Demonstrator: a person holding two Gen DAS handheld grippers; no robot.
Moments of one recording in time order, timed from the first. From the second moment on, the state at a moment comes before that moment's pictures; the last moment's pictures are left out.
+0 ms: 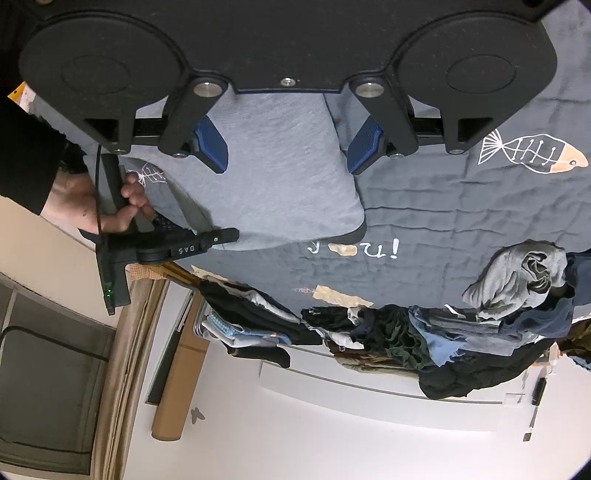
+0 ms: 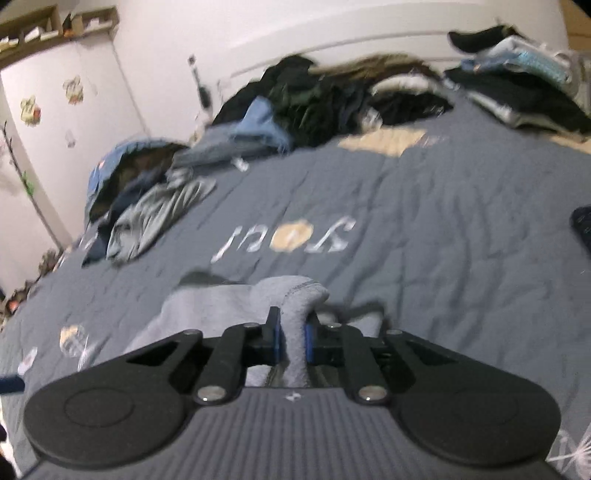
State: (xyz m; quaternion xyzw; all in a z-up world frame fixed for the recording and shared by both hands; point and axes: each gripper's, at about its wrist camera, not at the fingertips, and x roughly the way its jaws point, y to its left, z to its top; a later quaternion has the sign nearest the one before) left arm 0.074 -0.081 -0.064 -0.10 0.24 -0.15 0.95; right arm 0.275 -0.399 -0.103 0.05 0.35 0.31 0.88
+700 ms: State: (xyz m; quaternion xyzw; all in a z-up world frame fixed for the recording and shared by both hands) left arm 0.073 -0.084 -0.067 -0.09 0.25 -0.15 0.95; right arm 0.302 -0.380 -0.155 0.06 0.38 0.31 0.87
